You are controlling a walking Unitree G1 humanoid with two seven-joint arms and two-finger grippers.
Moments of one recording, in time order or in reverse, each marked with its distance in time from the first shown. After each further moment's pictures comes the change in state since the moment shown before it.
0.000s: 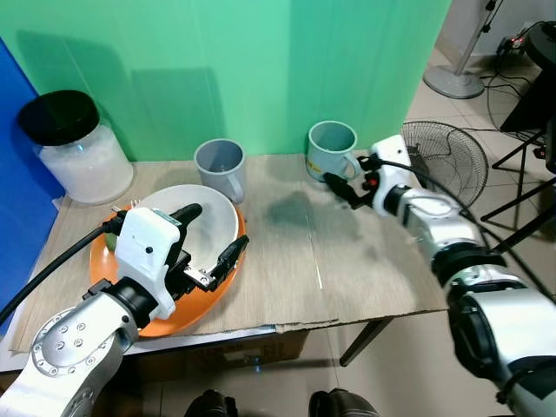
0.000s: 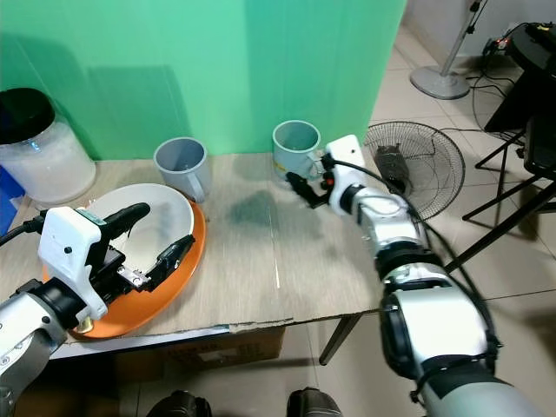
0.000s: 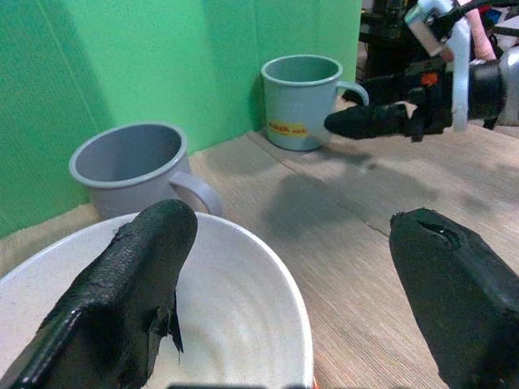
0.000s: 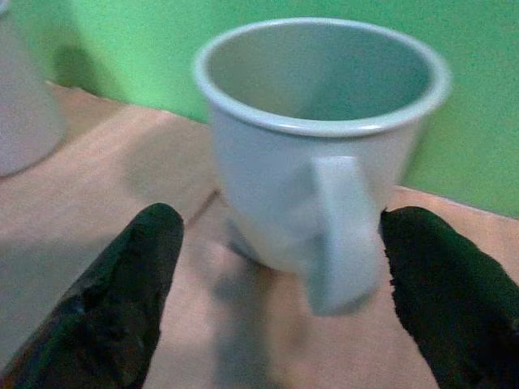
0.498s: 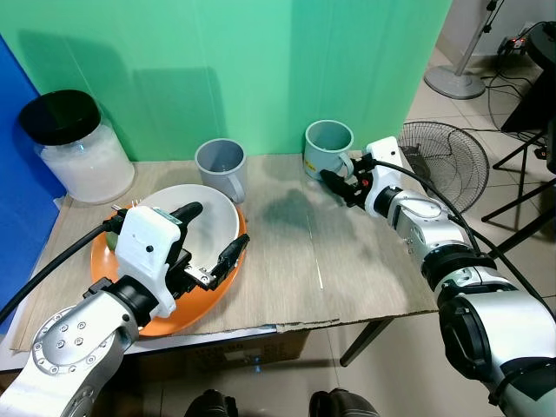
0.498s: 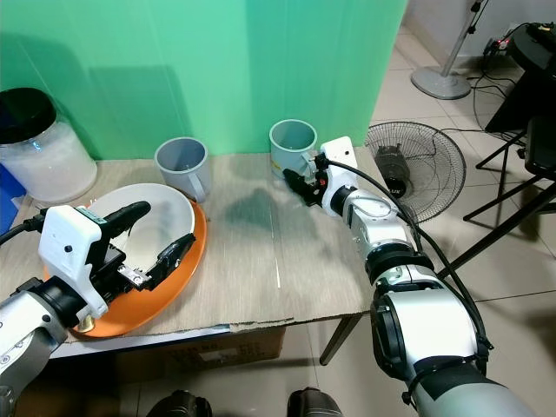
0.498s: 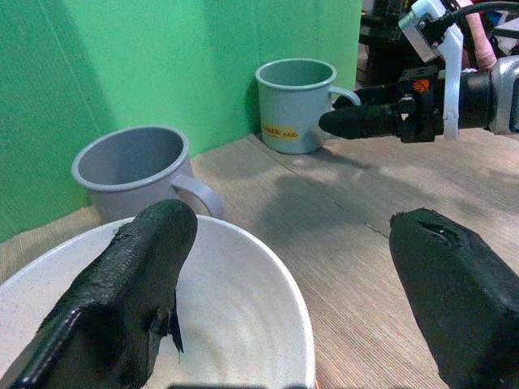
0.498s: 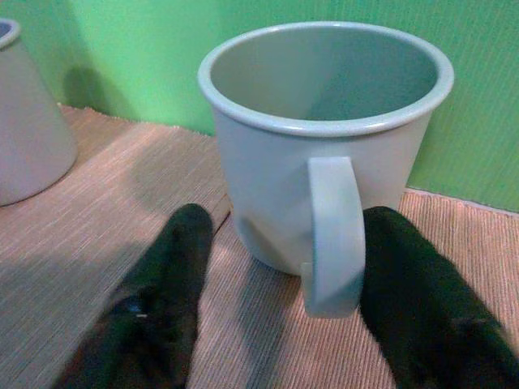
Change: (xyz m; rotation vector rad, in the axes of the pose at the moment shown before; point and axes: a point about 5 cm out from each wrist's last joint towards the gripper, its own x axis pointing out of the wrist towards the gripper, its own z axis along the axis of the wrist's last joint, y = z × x) left arm 0.001 0.000 0.001 0.003 -0.005 -0.002; right arm 0.003 0.004 -0.001 0.044 -0.022 -0.018
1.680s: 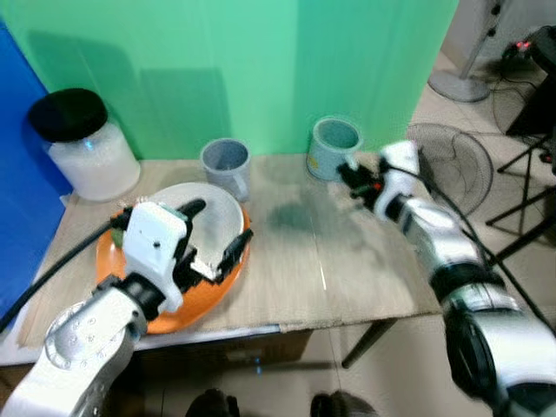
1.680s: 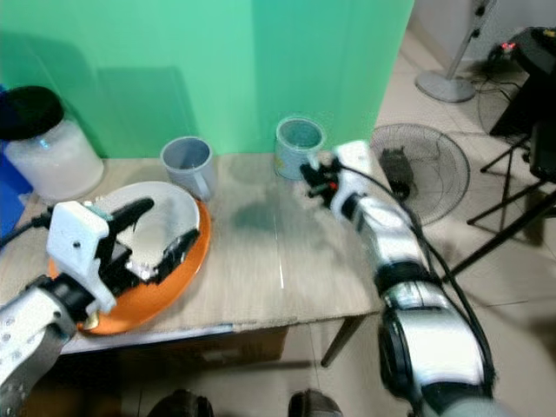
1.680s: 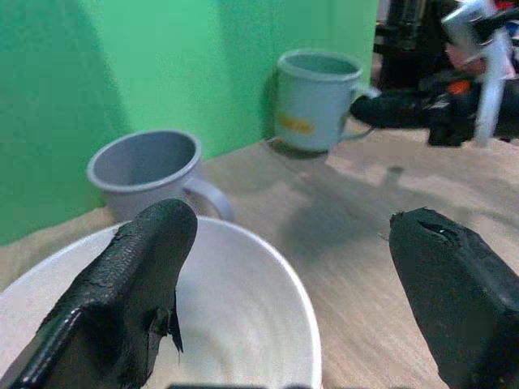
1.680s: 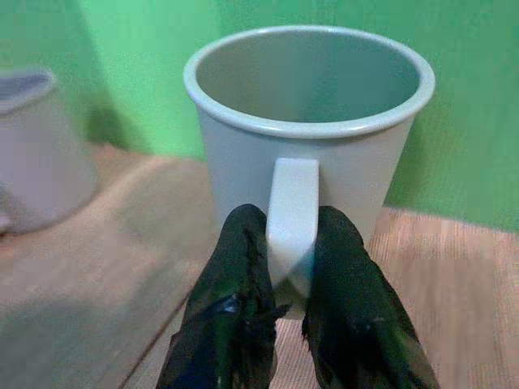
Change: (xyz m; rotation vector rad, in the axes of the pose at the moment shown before) left arm 0.007 -0.003 -0.002 -0.011 -0.016 0.028; right arm -0.022 -0.010 -0.002 0.034 -0.132 -0.005
